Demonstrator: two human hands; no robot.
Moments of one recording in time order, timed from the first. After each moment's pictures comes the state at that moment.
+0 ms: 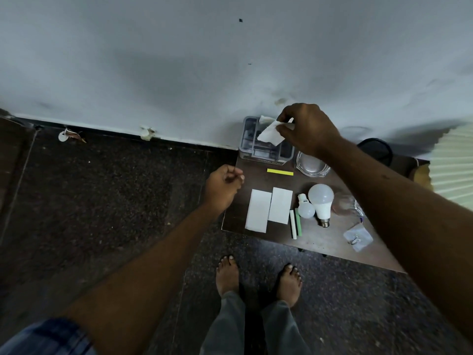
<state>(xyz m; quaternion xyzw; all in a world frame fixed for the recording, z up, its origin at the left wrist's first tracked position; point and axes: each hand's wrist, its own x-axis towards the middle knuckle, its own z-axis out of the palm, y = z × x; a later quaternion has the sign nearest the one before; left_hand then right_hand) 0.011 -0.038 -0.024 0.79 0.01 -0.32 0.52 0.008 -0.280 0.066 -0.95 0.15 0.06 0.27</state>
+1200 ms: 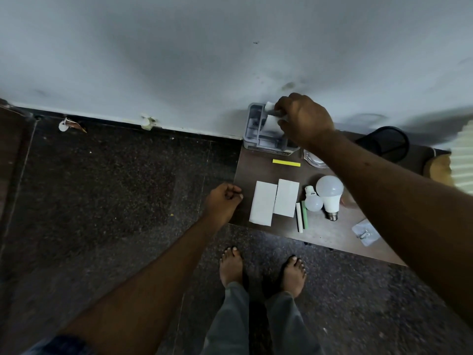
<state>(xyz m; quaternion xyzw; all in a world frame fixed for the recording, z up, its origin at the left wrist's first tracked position) -0.023 -0.001 -0.072 0.82 0.05 -0.38 0.42 0.022 -0.268 0.033 -0.98 0.12 0.09 0.15</state>
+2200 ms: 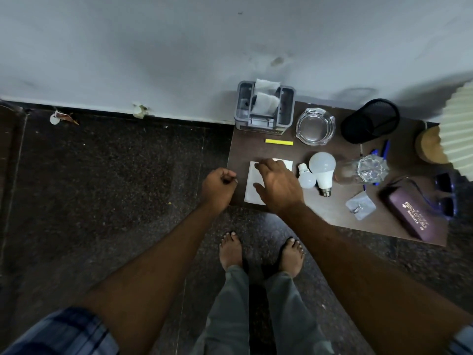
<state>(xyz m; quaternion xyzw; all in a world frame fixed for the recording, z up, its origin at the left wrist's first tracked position) -0.040 -0.006 -0.066 0.86 0.02 -0.32 0.38 -0.121 -0.156 -0.022 -0.96 0.14 0.15 0.18</state>
